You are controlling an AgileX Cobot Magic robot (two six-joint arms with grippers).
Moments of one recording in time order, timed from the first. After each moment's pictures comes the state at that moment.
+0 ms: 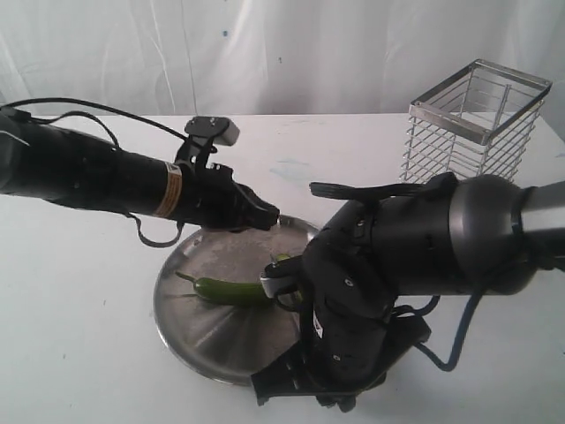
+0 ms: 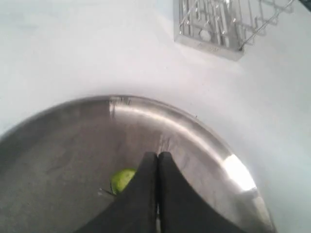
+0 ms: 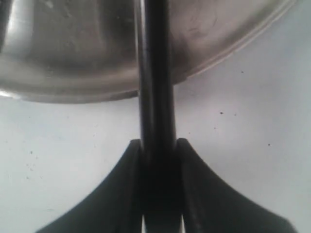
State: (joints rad) left arm -0.36 1.87 -1.09 1.55 -0.55 -1.58; right arm 0.88 1.75 -0.96 -0.07 0.78 0.55
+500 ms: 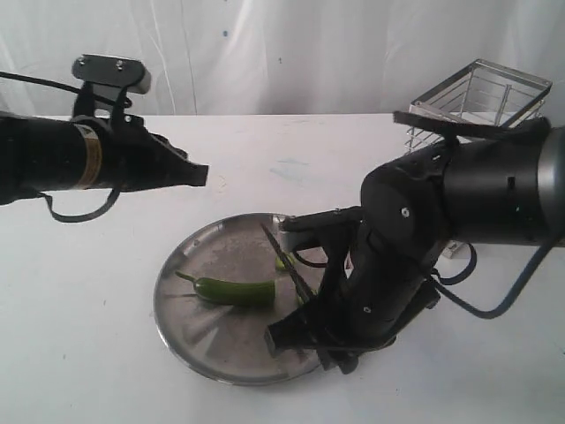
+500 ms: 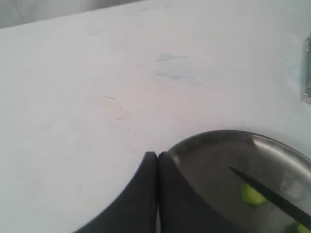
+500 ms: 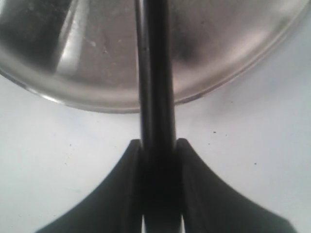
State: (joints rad) left arm -0.36 1.50 -0.88 1.55 -0.04 -1.63; right arm 0.72 1.65 -0.96 0.14 0.76 0.21
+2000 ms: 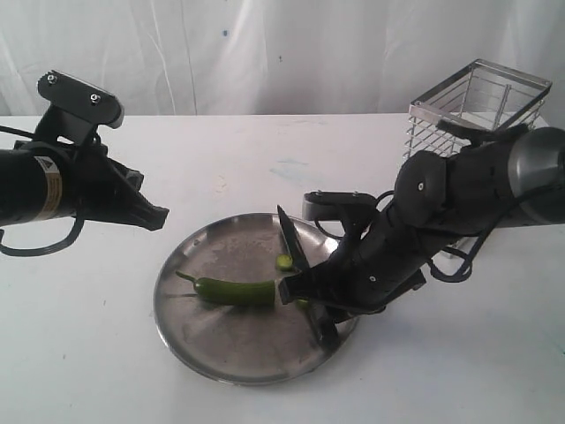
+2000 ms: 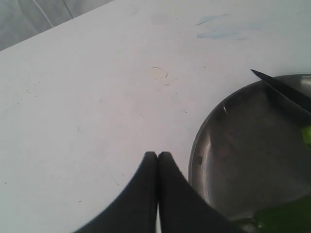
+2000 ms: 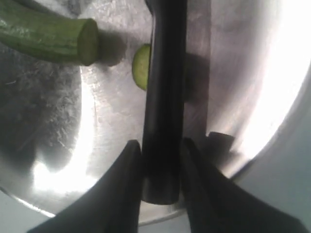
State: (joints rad) left arm -0.36 1.40 -0.74 1.66 0.10 -1.53; right arm 0.53 1.80 -0.96 0.50 0.53 -0.19
